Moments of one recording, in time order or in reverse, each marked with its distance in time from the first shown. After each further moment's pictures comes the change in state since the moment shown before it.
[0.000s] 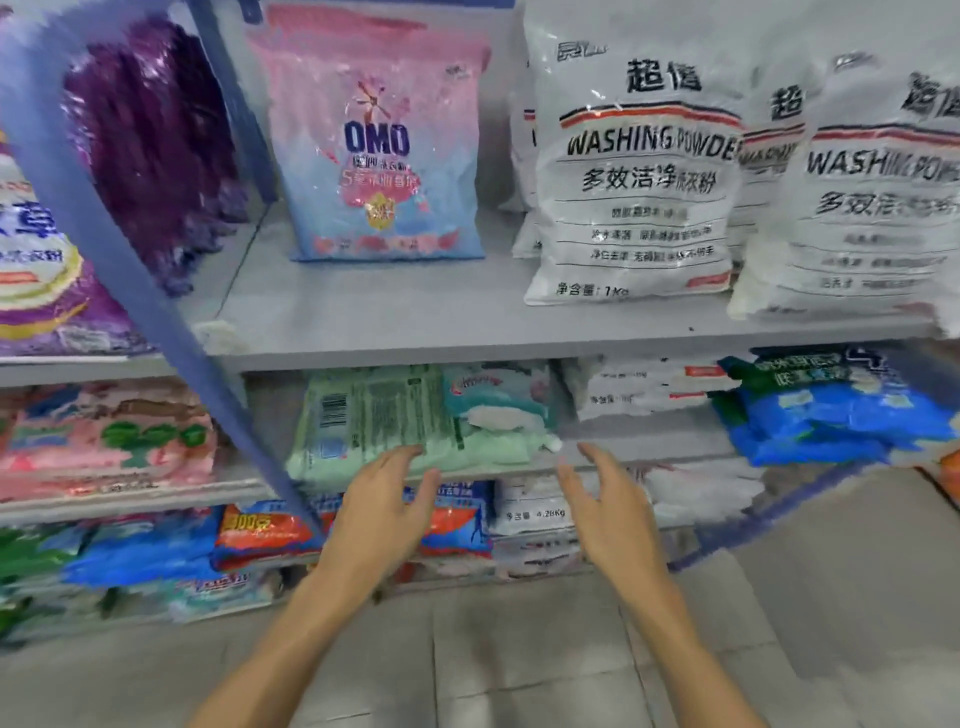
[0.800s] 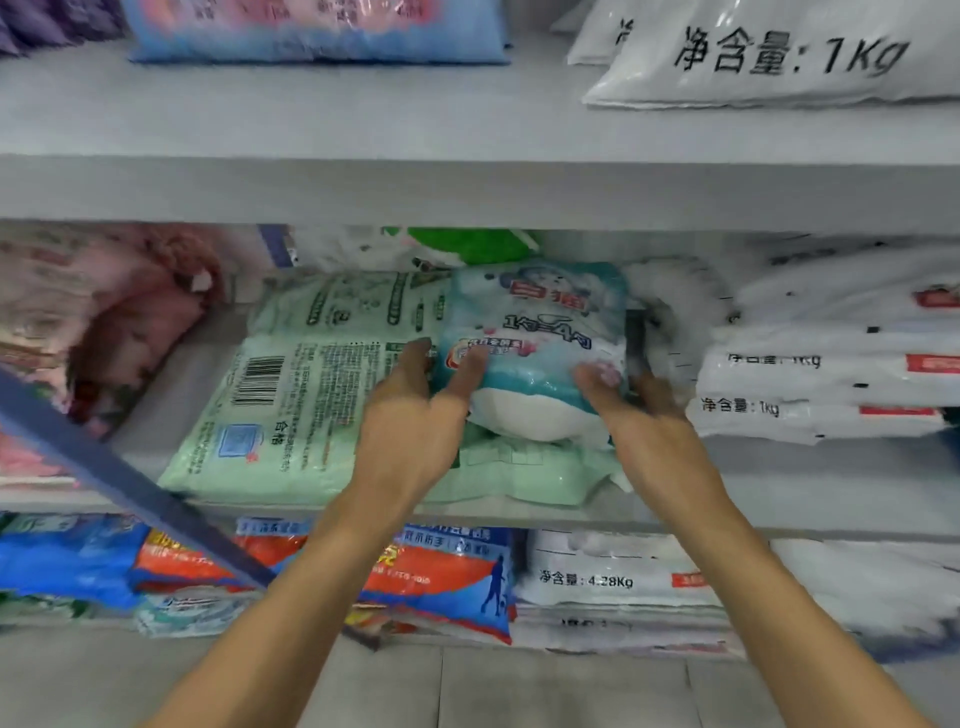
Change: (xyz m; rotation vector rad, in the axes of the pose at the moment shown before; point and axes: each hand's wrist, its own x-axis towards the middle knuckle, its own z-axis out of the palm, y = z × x) left_hand 0.159 -0.012 0.127 -0.414 0.283 -0.196; right_hand 0.203 0.061 0.097 0.380 -0.103 -0.068
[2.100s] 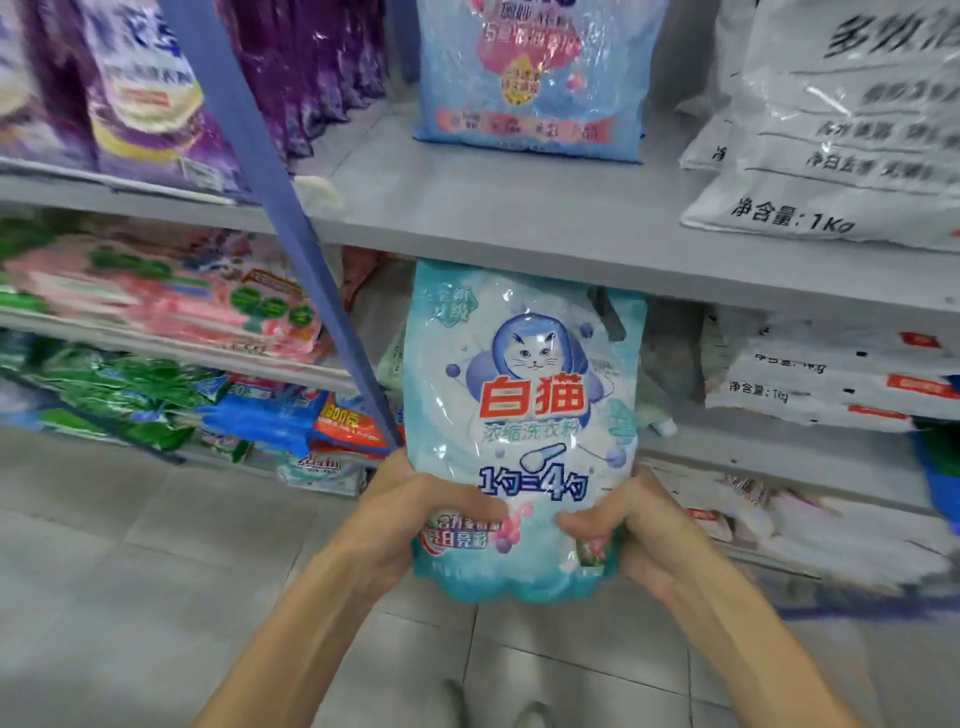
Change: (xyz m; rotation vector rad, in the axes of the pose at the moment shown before) left_hand -0.180 0.028 -0.161 -0.666 -0.291 -0.497; right_hand -0.179 -0.088 -0.004 0.683 -0.708 0.477
